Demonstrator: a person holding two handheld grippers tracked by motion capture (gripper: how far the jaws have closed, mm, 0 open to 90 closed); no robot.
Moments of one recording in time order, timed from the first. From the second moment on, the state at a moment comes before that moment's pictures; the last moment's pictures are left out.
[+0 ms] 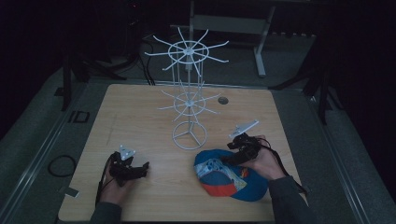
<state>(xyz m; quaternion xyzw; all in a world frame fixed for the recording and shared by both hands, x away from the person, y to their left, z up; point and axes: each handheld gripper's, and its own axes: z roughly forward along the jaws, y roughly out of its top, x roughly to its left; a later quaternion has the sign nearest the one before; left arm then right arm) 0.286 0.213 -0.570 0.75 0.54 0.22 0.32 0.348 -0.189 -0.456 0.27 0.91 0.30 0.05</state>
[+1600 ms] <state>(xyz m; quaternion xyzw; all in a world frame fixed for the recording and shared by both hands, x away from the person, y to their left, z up) 0.286 0.212 -0.570 0.75 0.54 0.22 0.32 0.346 -0.189 -0.461 0.21 0.94 0.28 -0.01</state>
